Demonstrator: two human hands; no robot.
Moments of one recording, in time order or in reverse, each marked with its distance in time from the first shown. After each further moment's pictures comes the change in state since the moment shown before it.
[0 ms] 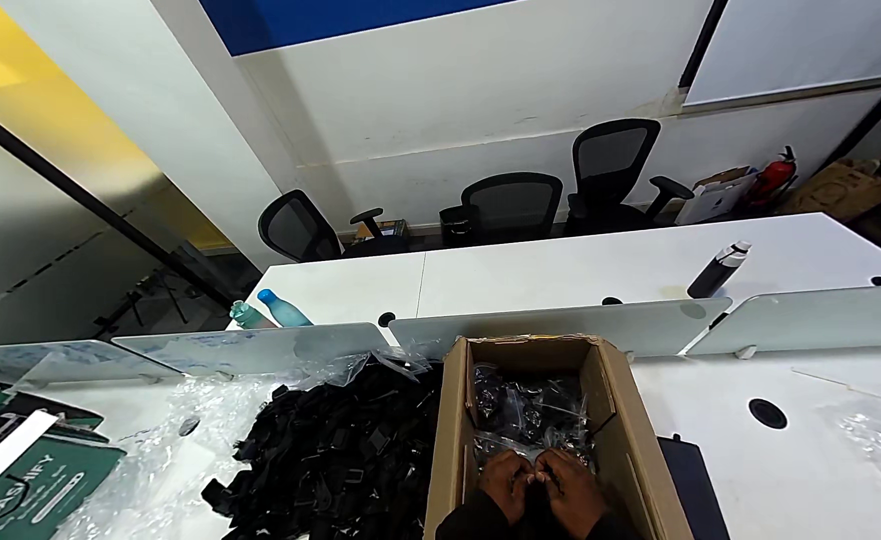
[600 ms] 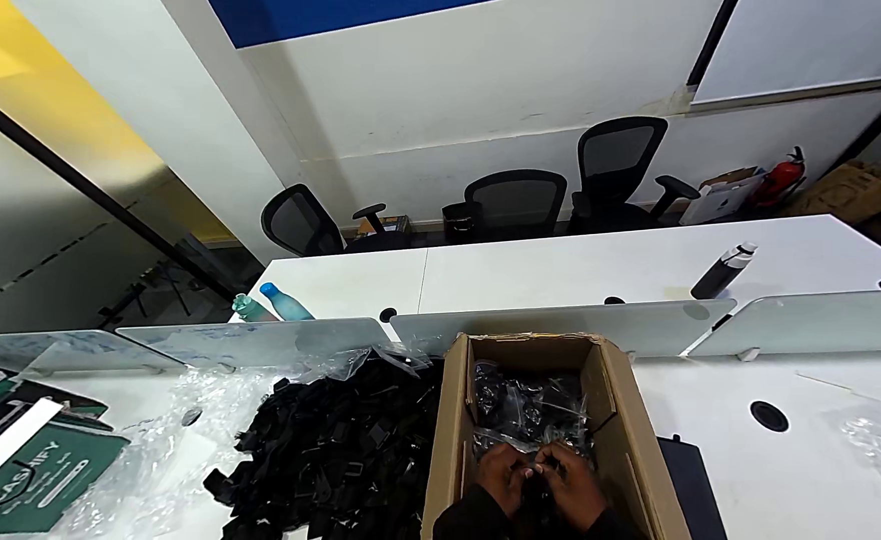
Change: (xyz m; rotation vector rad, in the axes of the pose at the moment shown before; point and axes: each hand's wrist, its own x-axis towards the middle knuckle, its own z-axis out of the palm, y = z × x) left_hand 0.001 0.002 -0.003 0.006 0.034 -0.069; right_hand 0.005 0.017 0.007 0.303 0.107 -0.007
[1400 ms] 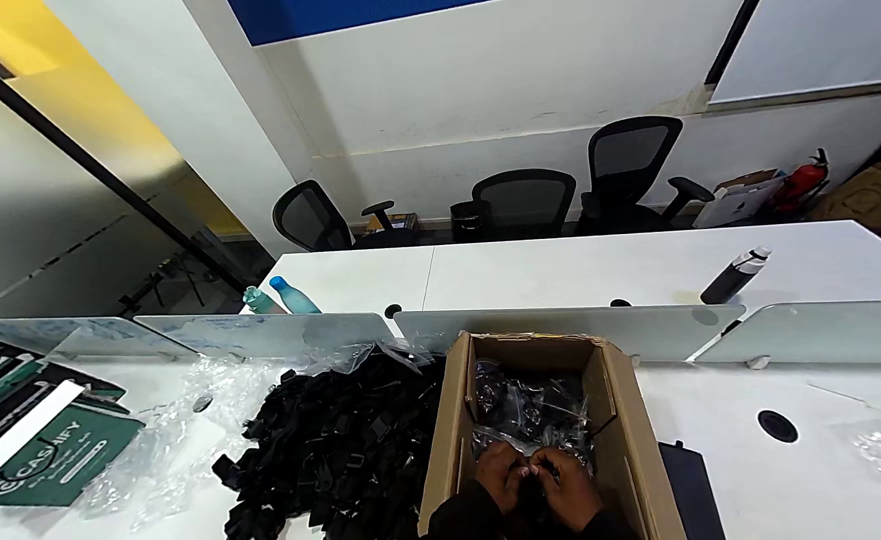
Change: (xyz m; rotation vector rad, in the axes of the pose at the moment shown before) left_hand 0.002 0.001 -0.001 0.053 -0.063 0.016; right_hand -0.001 -0.007 -0.003 -0.049 -0.108 0.070
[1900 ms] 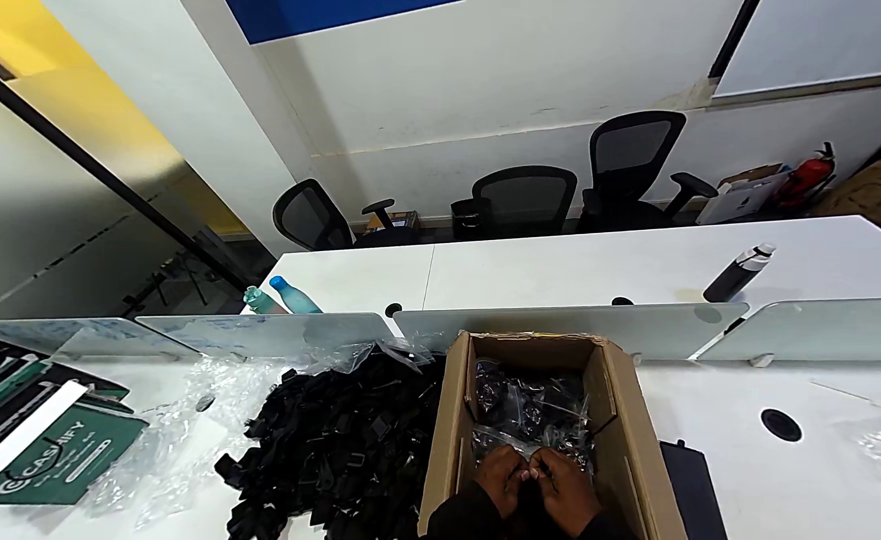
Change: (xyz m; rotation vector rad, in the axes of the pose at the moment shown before) left_hand 0.000 -0.001 0.000 0.017 -0.101 0.031; right_hand -0.001 -0.005 0.000 -0.187 -0.044 -0.019
